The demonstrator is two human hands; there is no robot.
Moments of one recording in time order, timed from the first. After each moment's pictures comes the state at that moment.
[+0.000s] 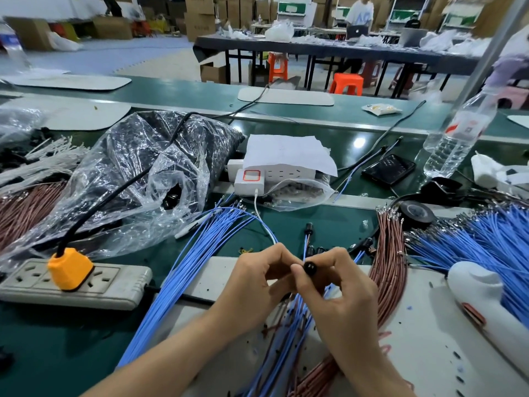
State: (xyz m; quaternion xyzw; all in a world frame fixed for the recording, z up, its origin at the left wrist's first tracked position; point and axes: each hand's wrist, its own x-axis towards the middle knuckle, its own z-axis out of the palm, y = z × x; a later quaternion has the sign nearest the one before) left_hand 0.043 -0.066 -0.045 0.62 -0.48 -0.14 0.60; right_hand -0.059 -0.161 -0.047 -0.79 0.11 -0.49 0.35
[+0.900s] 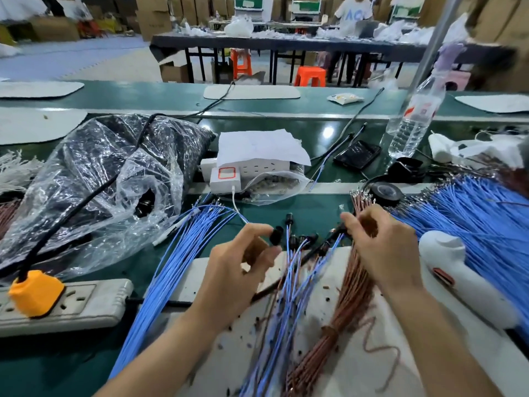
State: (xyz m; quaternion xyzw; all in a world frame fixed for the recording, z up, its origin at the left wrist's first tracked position) left_hand 0.058 -0.067 -0.050 0.66 -0.50 -0.01 0.56; right_hand -0.084 -0.239 -0.027 -0.83 0.37 -0.36 0.22
